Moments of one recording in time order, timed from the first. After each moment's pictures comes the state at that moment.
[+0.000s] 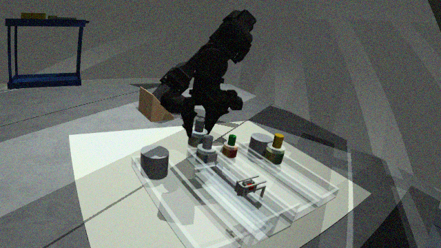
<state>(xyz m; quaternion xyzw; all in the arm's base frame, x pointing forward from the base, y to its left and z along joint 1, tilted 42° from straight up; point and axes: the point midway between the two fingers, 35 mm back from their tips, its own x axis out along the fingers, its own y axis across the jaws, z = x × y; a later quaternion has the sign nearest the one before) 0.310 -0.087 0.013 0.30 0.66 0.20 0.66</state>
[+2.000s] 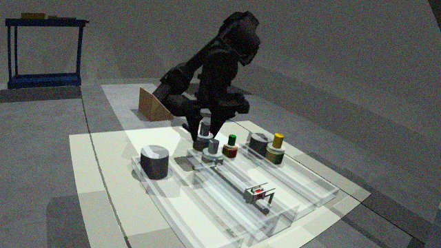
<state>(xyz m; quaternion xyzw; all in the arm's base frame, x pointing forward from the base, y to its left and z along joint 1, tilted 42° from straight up) 0.333 -0.090 0.014 0.30 0.66 0.20 0.66</state>
